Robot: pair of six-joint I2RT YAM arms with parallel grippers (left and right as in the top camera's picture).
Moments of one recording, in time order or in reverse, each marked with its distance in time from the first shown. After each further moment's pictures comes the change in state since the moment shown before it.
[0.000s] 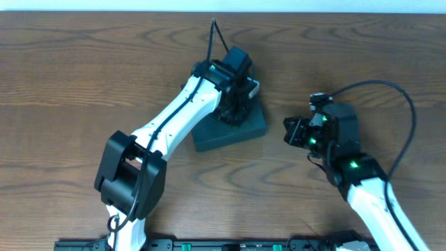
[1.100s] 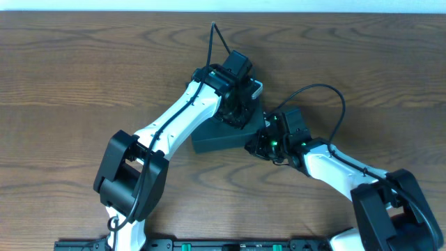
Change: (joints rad) left arm -0.010 -0.002 -0.123 0.137 0.059 0.000; right arm 0.197 0.534 0.010 0.188 -0.194 0.235
